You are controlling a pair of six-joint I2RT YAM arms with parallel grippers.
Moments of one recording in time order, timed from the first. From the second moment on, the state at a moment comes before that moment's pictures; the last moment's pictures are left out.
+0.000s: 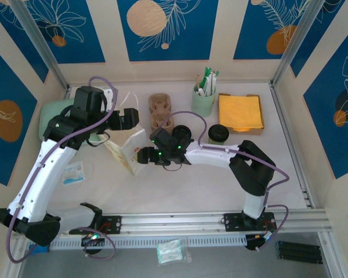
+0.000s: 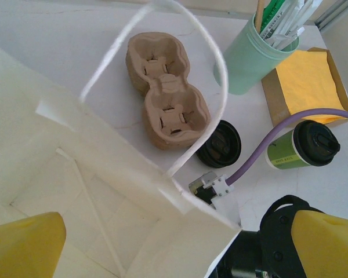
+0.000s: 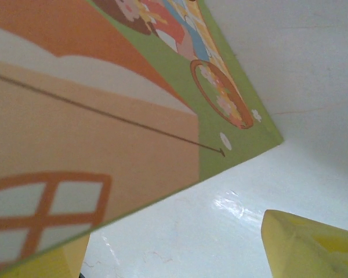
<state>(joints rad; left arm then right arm) -0.41 1.19 1.52 -1.03 0.07 -0.37 0.95 1.81 1.19 -0.25 -0.18 0.88</state>
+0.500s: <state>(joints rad) -0.41 1.19 1.55 -1.05 0.05 -0.36 0.95 1.50 1.19 -0.40 -0.17 0.84</state>
